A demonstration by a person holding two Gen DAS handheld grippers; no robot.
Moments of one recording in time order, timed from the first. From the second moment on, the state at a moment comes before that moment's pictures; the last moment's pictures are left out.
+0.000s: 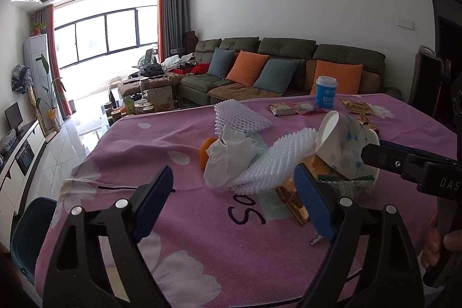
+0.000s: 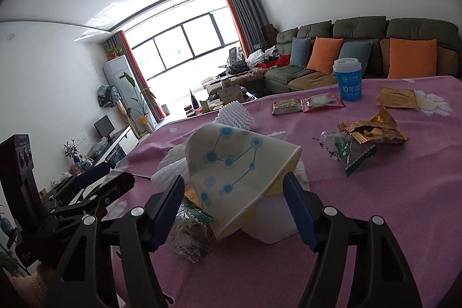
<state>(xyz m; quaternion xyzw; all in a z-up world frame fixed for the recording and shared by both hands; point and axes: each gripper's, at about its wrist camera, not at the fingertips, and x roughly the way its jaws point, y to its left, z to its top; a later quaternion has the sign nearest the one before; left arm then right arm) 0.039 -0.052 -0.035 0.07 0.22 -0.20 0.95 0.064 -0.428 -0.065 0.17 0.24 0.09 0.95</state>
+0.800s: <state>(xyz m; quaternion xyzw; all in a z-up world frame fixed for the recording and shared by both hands) 0.067 -0.058 -0.034 0.05 0.27 -0.29 0.92 0.071 -0.439 -0.036 0.20 0.21 0.19 0.94</state>
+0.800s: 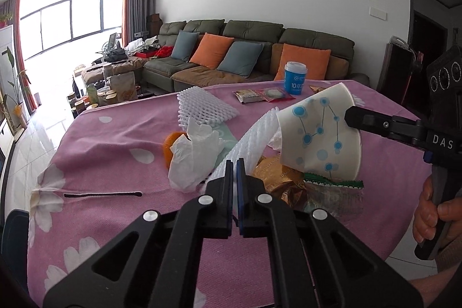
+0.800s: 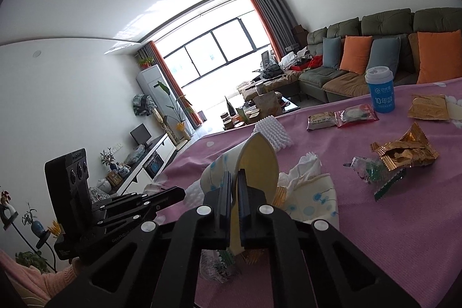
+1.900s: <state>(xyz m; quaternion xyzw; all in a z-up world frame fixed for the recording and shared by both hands) 0.015 0.189 0.012 -0.07 0.23 -0.07 0.97 0.141 -0.270 0.004 0.13 0.24 0.38 0.89</state>
